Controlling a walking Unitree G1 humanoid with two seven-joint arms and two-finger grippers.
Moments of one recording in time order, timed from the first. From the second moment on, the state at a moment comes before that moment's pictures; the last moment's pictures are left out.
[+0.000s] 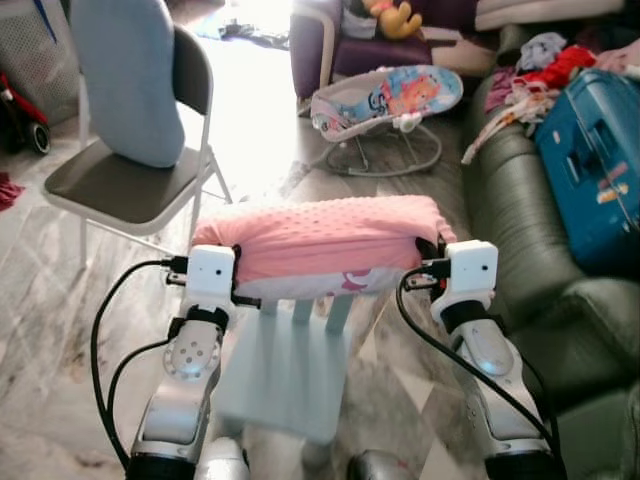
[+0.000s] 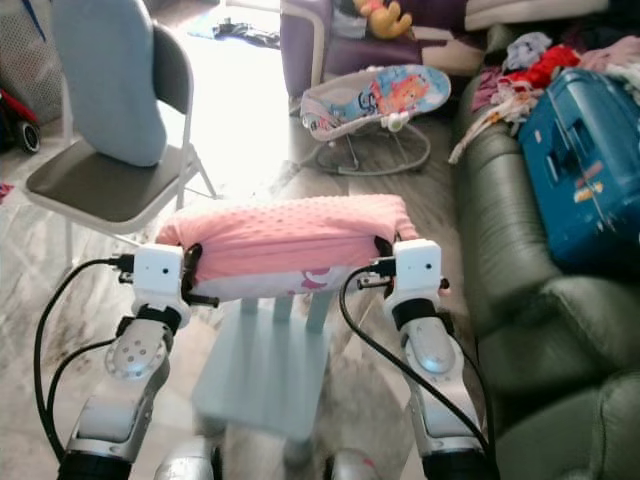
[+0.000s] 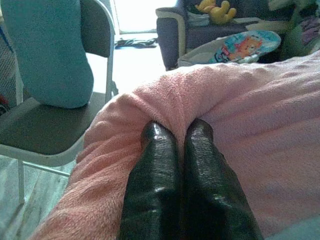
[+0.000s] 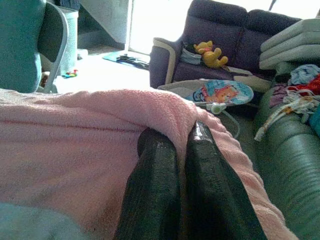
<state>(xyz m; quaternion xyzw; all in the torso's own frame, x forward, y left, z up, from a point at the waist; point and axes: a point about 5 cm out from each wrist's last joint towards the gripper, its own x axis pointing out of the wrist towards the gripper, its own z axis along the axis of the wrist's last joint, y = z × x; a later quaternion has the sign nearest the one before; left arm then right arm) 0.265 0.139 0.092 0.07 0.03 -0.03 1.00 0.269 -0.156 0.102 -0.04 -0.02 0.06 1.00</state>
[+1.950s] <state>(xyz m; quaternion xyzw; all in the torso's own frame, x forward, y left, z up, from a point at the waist) 0.269 0.136 0.100 0.04 0.03 -0.08 1.00 0.276 -0.161 0.100 -0.05 -0.01 0.04 1.00</state>
